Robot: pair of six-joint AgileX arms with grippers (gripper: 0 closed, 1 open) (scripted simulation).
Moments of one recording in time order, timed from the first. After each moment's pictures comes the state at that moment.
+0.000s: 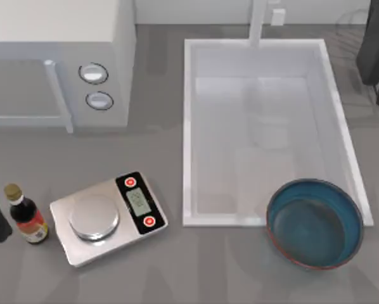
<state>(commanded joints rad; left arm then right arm) 0.00 0.00 0.00 0.00 0.00 0.00 0.00 0.00 0.00 0.00 0.00 0.00</state>
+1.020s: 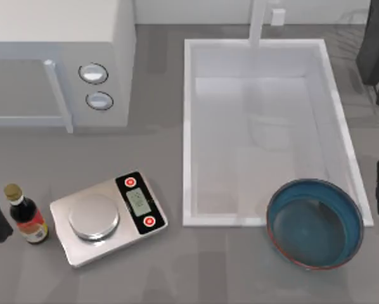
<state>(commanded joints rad) 0.00 0.00 0.00 0.00 0.00 0.00 0.27 1.04 0.75 -0.77 0.03 0.28</state>
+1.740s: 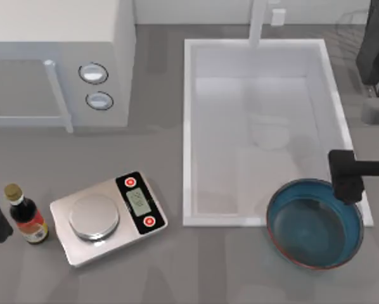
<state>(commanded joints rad) 0.00 0.00 0.00 0.00 0.00 0.00 0.38 1.47 1.10 -1.10 0.04 0.41</state>
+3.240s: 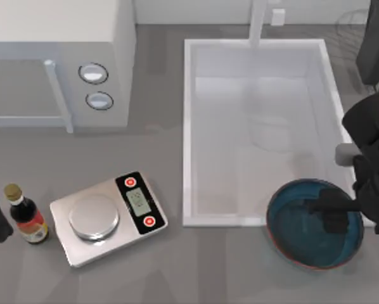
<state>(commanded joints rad) 0.00 0.00 0.00 0.00 0.00 0.00 0.37 1.65 0.85 -0.67 0.04 0.40</state>
